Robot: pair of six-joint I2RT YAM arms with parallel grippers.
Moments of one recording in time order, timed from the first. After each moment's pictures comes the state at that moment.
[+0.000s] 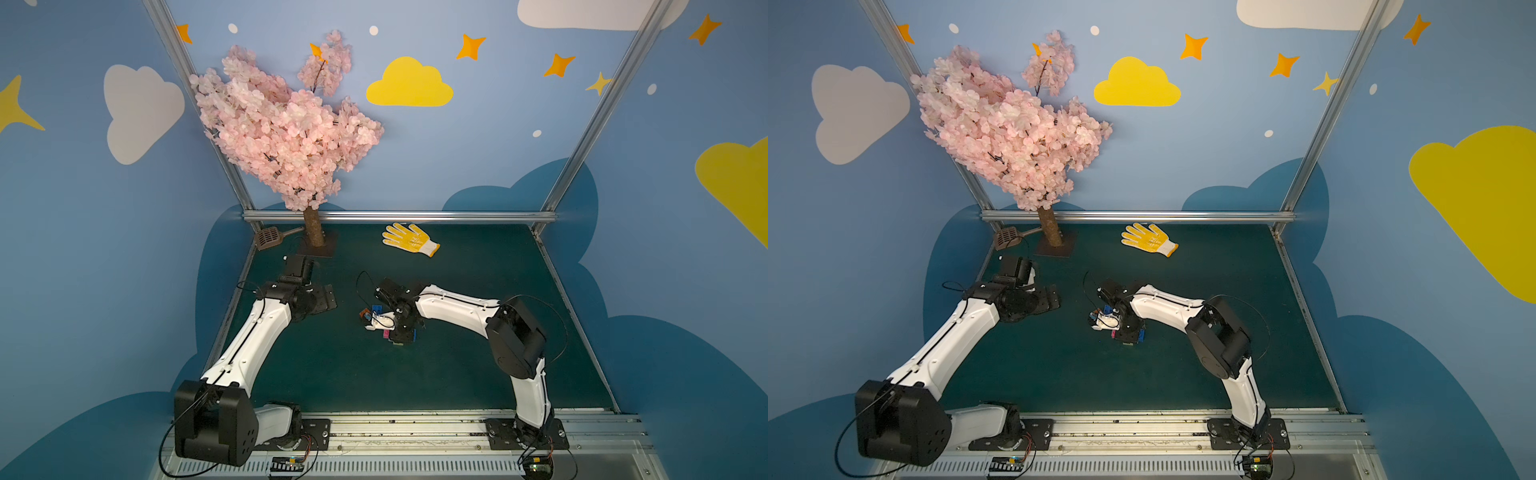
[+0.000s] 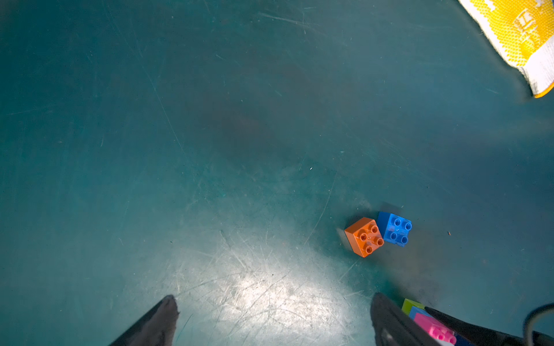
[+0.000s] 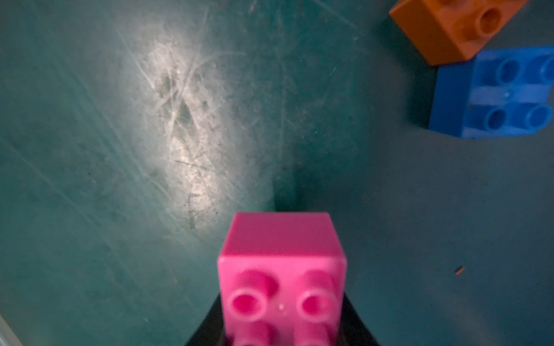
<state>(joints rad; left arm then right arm) -0.12 1.28 1.02 -0.83 0.02 -0.44 0.96 2.04 1.53 -0.91 -0.06 -0.56</state>
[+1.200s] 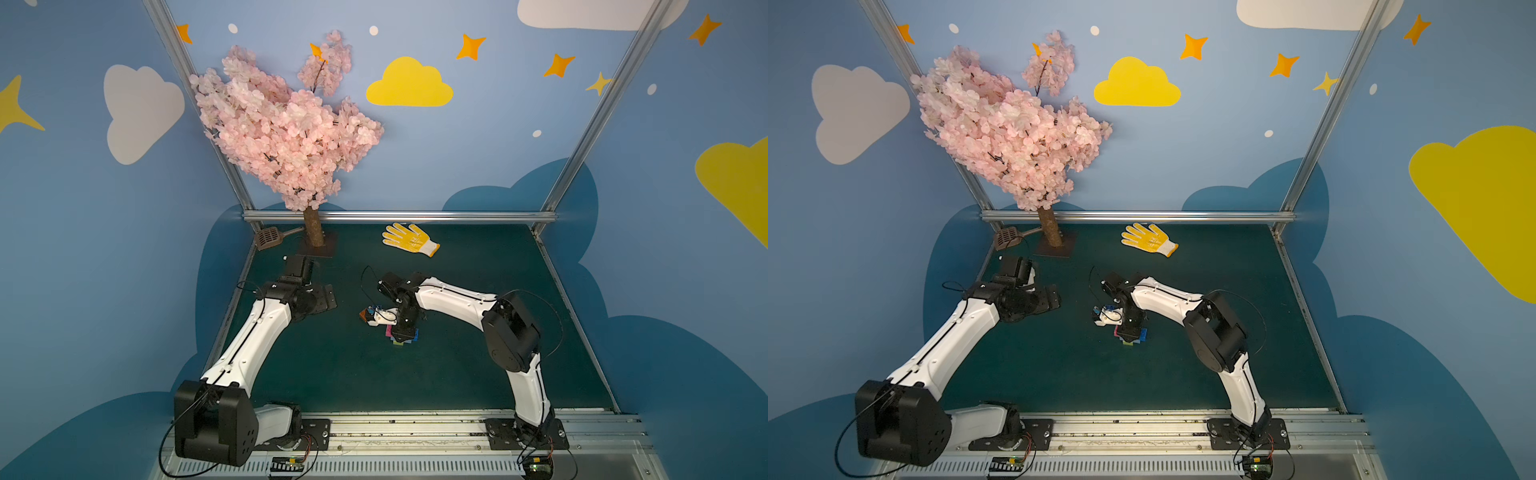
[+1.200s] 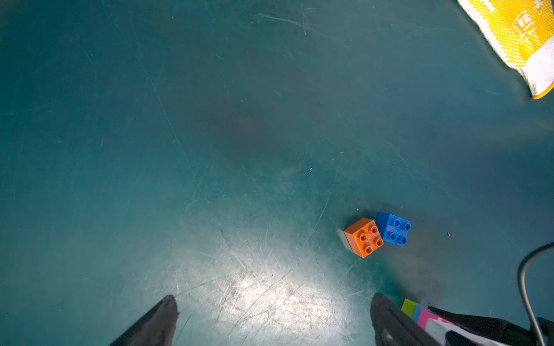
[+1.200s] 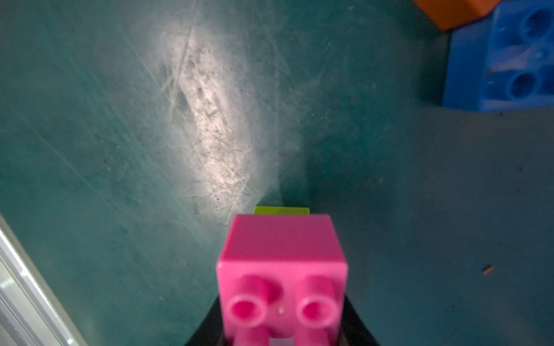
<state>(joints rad) -0.12 1.28 1.02 -0.83 0.02 -0.44 0.92 2.09 1.61 -1.02 -0.13 -0.56</state>
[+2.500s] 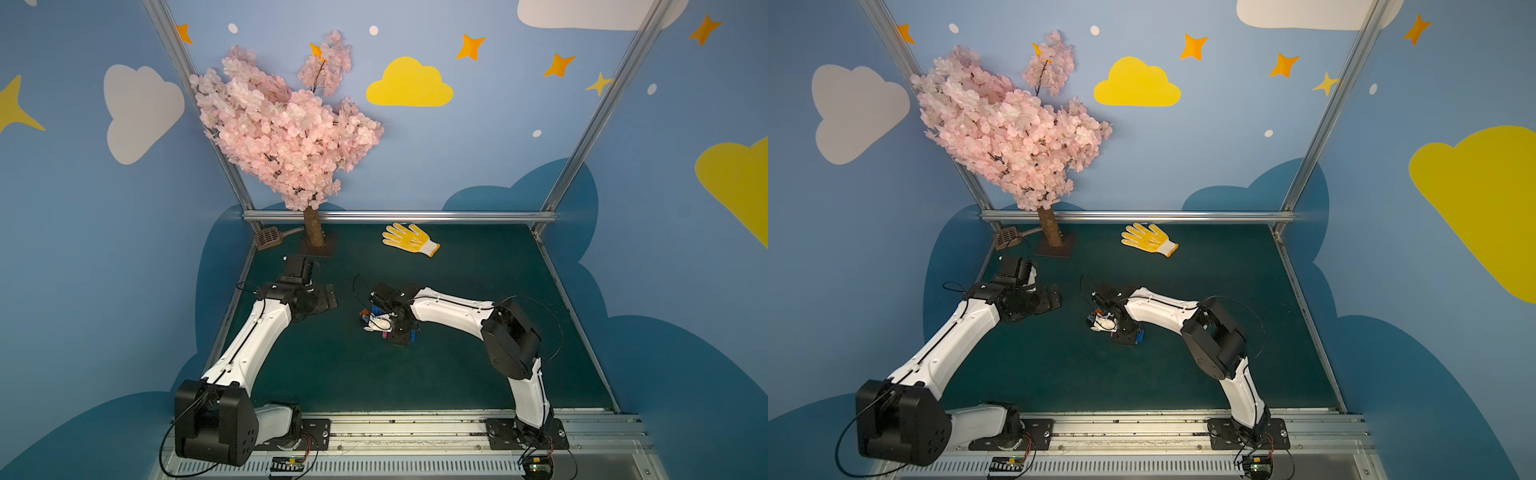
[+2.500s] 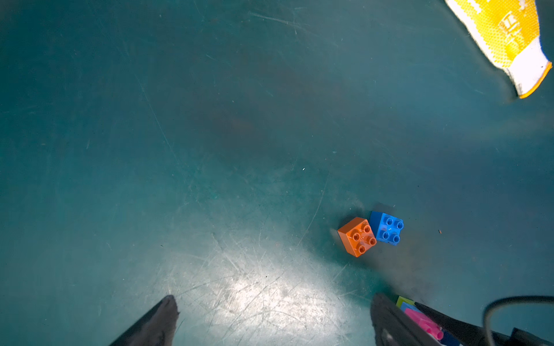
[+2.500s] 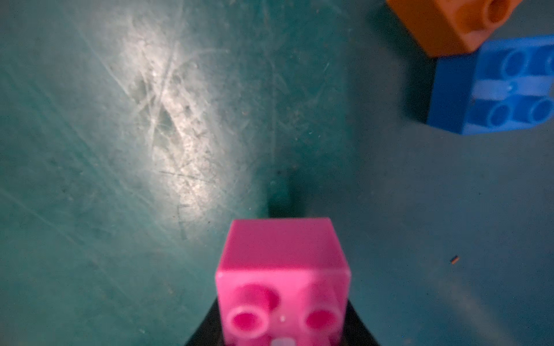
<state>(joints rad) -0.12 1.28 1.00 -0.81 0.05 -0.44 1.00 2.08 1.54 -0.92 0.03 -0.49</state>
